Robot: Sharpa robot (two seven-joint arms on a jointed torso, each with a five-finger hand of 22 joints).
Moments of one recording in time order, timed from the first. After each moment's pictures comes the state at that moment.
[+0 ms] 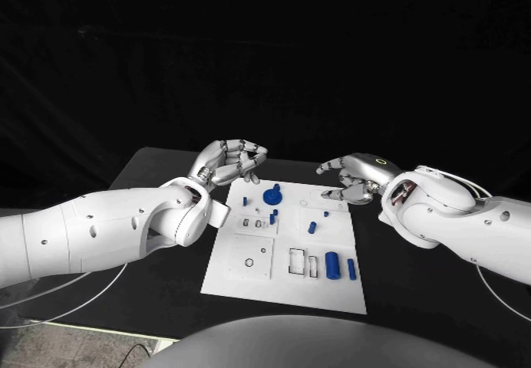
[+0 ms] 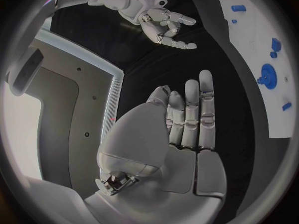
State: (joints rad) left arm 1.13 -0.83 -0.18 1.55 -0.28 -0.51 0.57; left_hand 1.50 0.11 -0.07 0.19 0.46 0.73 0.15 0.52 0.20 1.07 0.08 1.39 0.88 1.08 0.04 1.22 0.66 0.18 1.00 0.14 0.79 0.41; right arm 1.15 -0.85 -0.10 1.60 -1.51 -0.33 -0.15; right_hand 1.27 -0.02 0.19 -0.02 0.18 0.69 0.11 0.08 0.36 1.47 0.01 1.57 1.31 1.46 -0.04 1.57 1.31 0.01 1.47 0.07 1.53 1.31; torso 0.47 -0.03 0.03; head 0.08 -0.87
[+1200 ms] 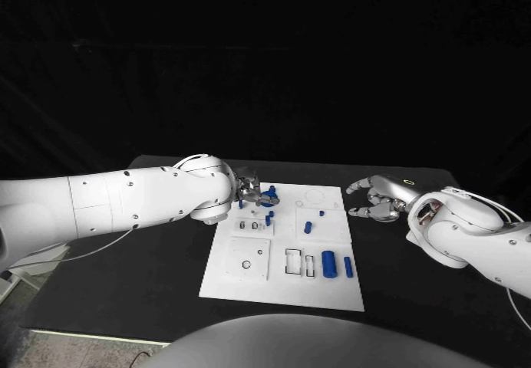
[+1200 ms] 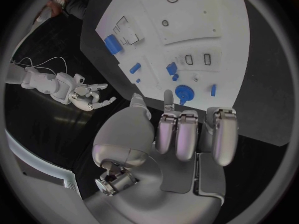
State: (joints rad) left arm 1.22 -0.71 -0.18 1.47 -1.11 -0.08 -0.55; left_hand 1.08 0.16 -0.32 0.29 0.20 0.69 0.09 0.87 0.51 1.47 0.04 1.57 1.31 1.47 -0.01 1.57 1.31 0.01 1.47 0.11 1.56 1.31; right arm 1.10 -0.89 -0.12 1.53 -1.49 -0.28 -0.16; right_hand 1.26 0.00 0.19 0.00 0.20 0.71 0.11 0.08 0.35 1.47 0.01 1.57 1.31 1.46 -0.04 1.57 1.31 0.01 1.47 0.07 1.53 1.31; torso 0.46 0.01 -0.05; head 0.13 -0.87
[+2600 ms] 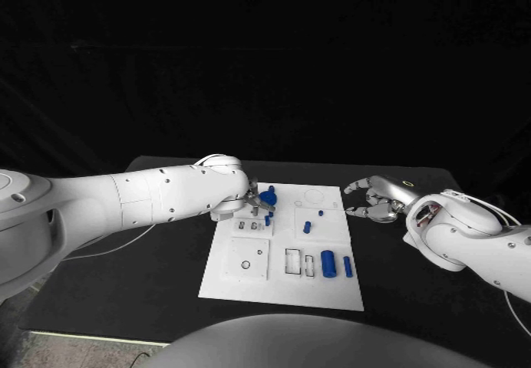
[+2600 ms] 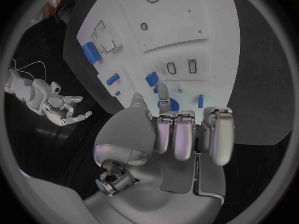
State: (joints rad) left arm 1.19 -0.54 -0.18 1.23 -1.10 0.08 -0.65; left_hand 1.14 0.19 -0.34 0.29 0.24 0.96 0.04 0.64 0.59 1.47 -0.02 1.57 1.31 1.47 -0.06 1.57 1.31 0.01 1.47 0.06 1.56 1.31; right arm 1.09 -0.89 -0.12 1.55 -1.47 -0.32 -0.16; right_hand 1.26 0.00 0.19 0.01 0.21 0.72 0.11 0.08 0.34 1.47 0.01 1.57 1.31 1.46 -0.04 1.57 1.31 0.01 1.47 0.07 1.52 1.31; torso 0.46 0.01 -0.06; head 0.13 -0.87
